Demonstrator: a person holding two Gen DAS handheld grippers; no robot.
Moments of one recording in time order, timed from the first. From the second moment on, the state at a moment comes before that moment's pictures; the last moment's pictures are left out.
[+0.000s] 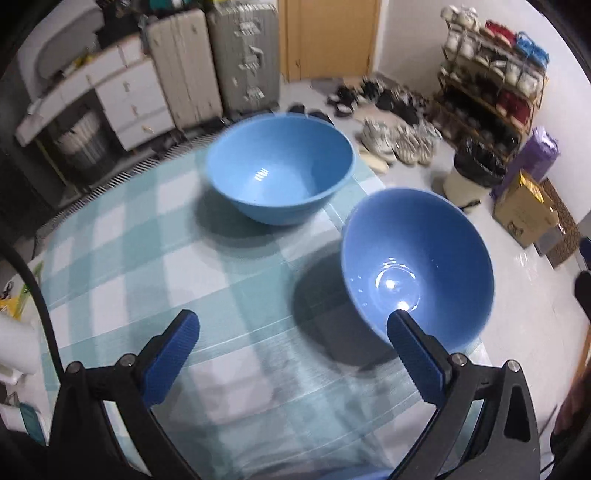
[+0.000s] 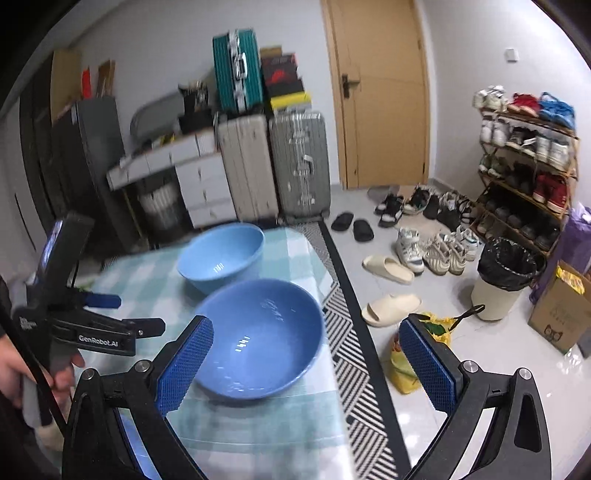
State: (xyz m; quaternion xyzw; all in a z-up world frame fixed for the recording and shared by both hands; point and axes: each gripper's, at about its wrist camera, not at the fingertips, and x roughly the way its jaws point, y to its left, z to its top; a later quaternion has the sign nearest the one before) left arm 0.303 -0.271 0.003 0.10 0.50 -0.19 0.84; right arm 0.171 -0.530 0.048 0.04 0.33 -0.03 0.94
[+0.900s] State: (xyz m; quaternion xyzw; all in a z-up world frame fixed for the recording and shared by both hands) left arm 0.335 -0.302 -0.064 0.02 0.62 -0.18 0.77; right arm 0.293 -0.549 -0.070 0.06 0.53 0.01 0.85
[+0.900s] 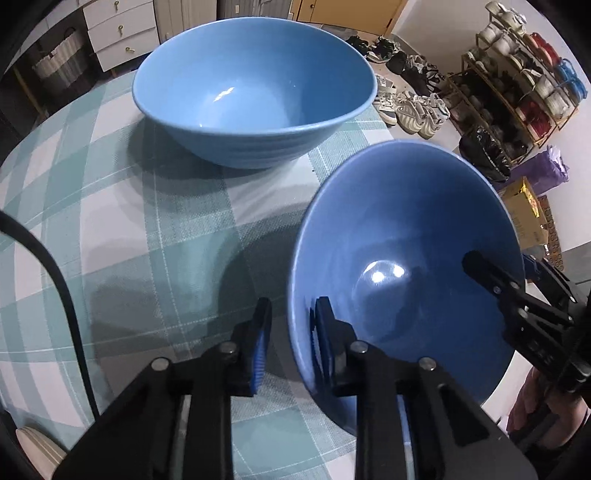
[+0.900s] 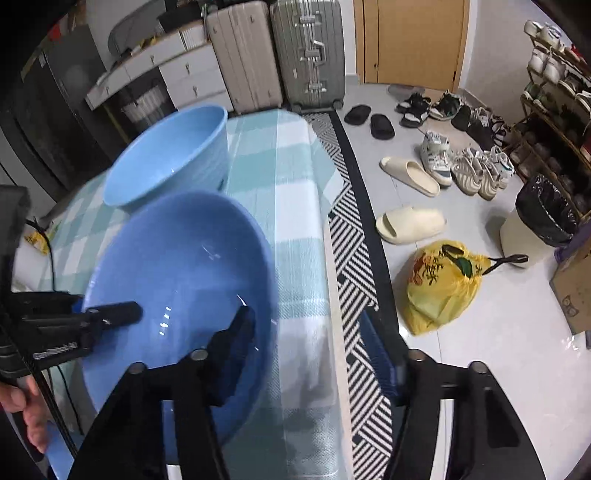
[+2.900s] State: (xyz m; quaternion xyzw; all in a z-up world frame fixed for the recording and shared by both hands) left arm 0.266 -0.188 0.035 0.06 0.59 -0.16 0.79; right arm 0.235 -0.407 0.024 0.09 0.58 0.12 0.80
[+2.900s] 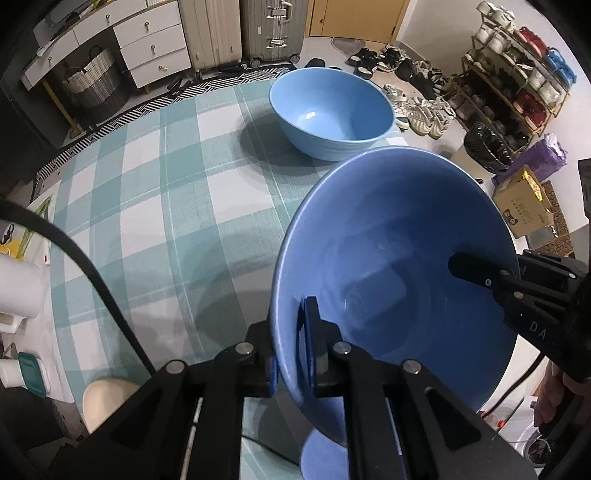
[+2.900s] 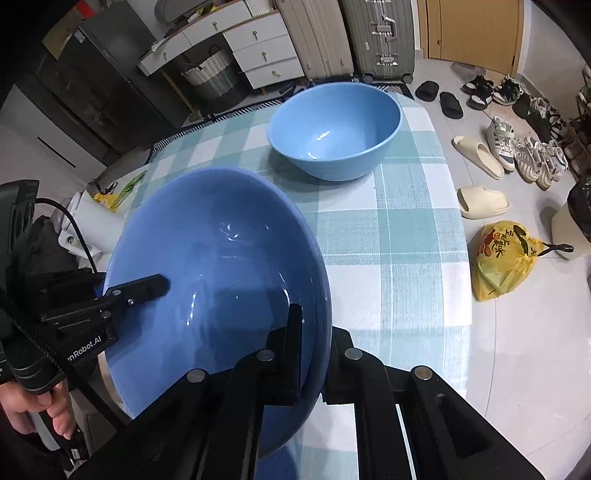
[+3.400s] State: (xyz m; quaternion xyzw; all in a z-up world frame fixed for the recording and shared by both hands) left arm 0.178 -0.168 0.039 0.04 0.60 -0.17 0.78; right arm 0.147 -0.392 0.033 0.08 0.57 0.12 0.81
